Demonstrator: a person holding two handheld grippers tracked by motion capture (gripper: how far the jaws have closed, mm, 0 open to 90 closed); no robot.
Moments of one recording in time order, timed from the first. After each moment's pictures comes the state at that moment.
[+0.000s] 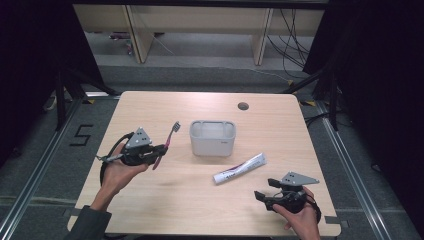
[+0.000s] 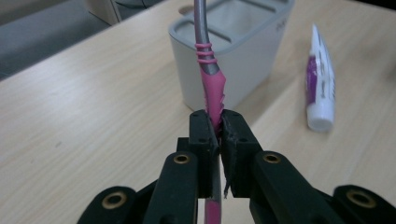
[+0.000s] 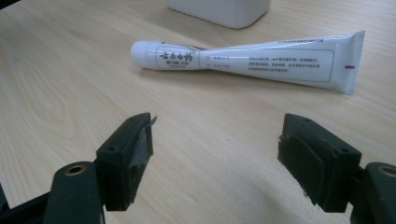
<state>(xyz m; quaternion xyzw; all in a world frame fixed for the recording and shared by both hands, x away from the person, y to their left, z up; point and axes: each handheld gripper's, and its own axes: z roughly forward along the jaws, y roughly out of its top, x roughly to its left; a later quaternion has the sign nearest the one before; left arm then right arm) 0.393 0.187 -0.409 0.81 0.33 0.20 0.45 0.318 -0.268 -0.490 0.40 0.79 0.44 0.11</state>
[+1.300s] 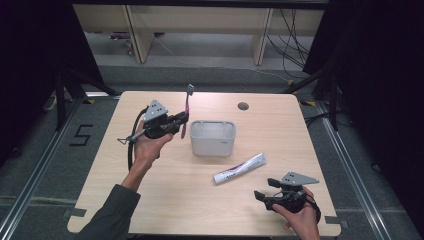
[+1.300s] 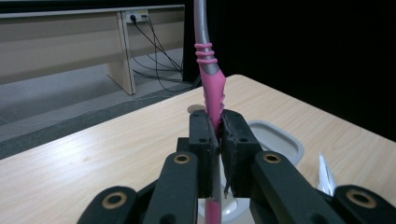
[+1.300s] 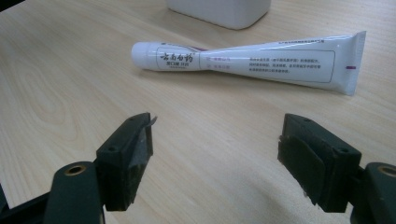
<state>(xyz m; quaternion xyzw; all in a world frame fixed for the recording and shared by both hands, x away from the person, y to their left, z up) 0.445 0.129 -0.377 0.71 0.35 0.23 0.57 0.320 -0.269 -0.490 0.40 0.80 0.44 0.12</state>
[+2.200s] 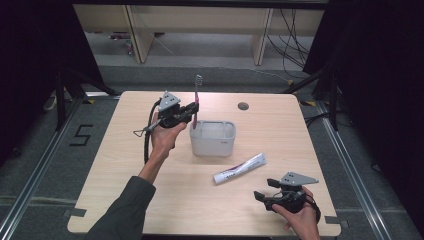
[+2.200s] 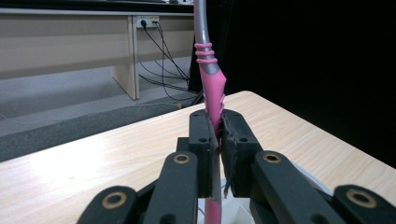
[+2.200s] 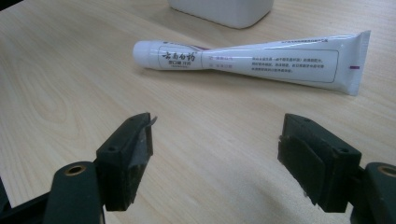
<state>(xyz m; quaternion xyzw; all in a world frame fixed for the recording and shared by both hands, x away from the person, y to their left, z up) 0.483 0.100 -0.389 0.68 0.38 0.23 0.58 0.320 -0.268 -0.491 0.39 0.80 0.44 0.12</state>
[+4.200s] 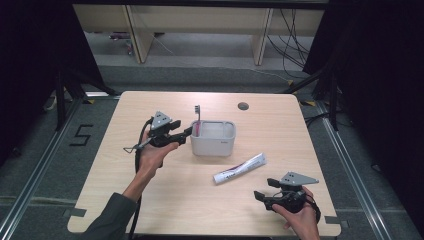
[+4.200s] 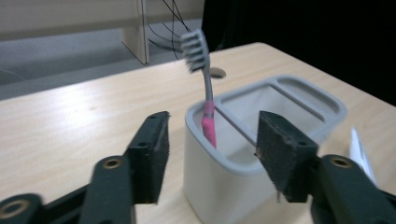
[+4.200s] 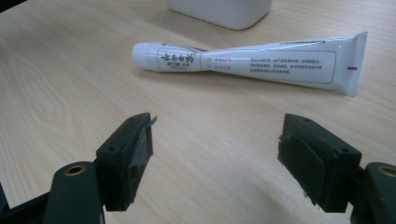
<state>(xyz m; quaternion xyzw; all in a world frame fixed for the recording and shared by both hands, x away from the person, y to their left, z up) 0.441 0.131 -0.423 0.72 0.41 0.21 0.52 0.320 -0.268 -0.490 0.40 0.80 0.44 0.11</state>
